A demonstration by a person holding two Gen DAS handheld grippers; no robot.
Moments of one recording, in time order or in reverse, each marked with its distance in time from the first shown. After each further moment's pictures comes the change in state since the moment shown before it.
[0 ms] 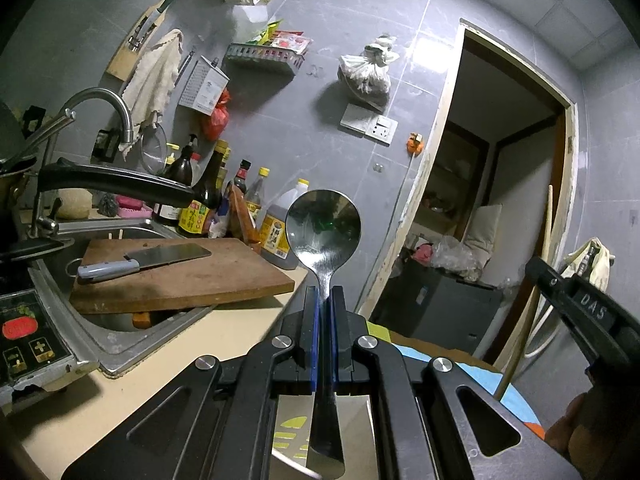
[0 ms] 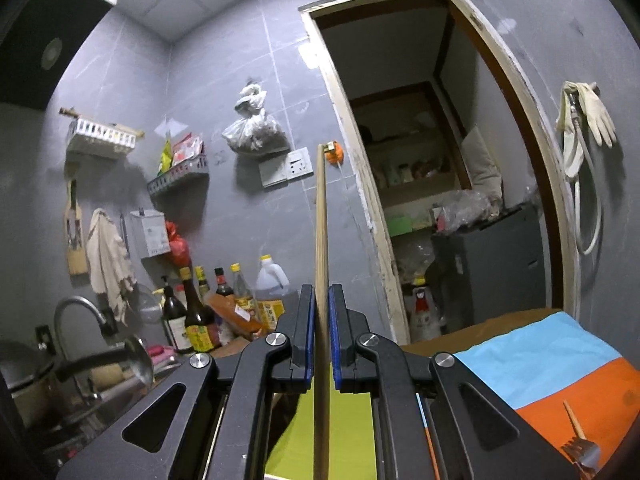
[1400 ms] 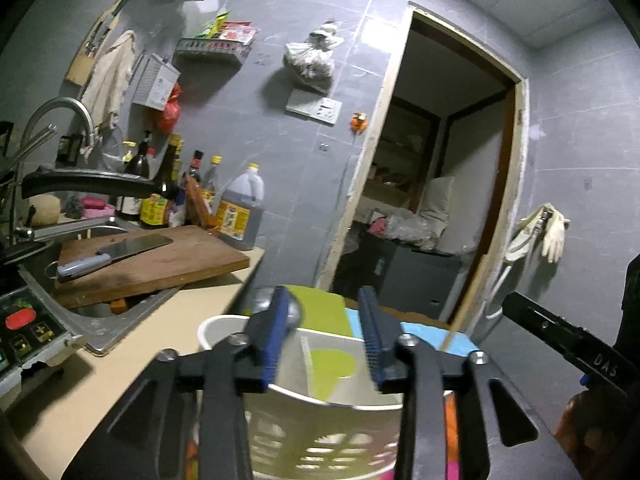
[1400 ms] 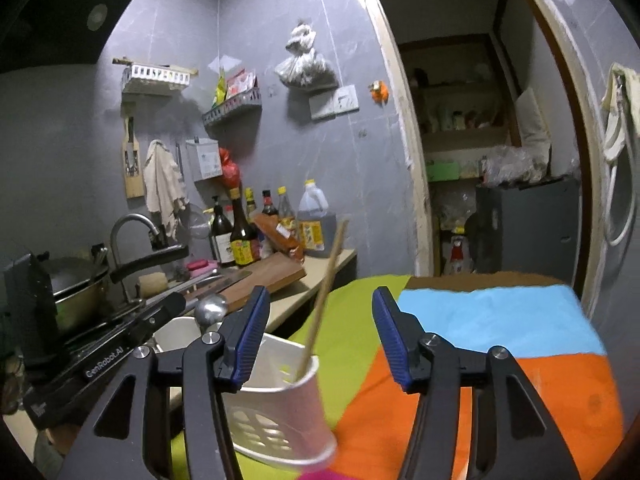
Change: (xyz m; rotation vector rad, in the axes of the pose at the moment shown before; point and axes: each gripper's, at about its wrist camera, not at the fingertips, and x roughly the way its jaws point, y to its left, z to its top) left arm -0.042 -0.025 -0.011 0.095 0.070 -0.172; right arm -0.063 -0.050 -0.004 -0.101 0.254 0.208
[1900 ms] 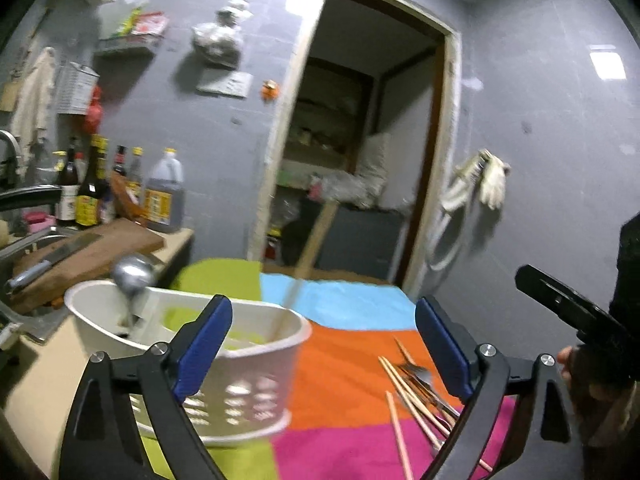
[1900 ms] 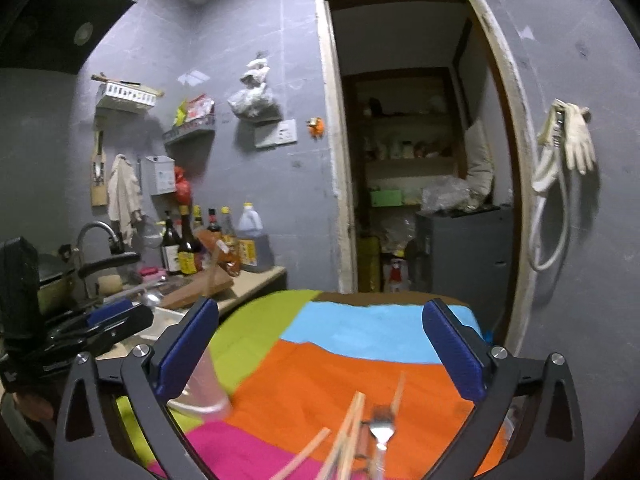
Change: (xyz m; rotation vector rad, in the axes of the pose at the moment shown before) left arm 0.000 -0.110 -0.022 0.152 0.153 -0.187; right arm -0.102 -0.076 0.005 -0.042 -0.055 -0.180
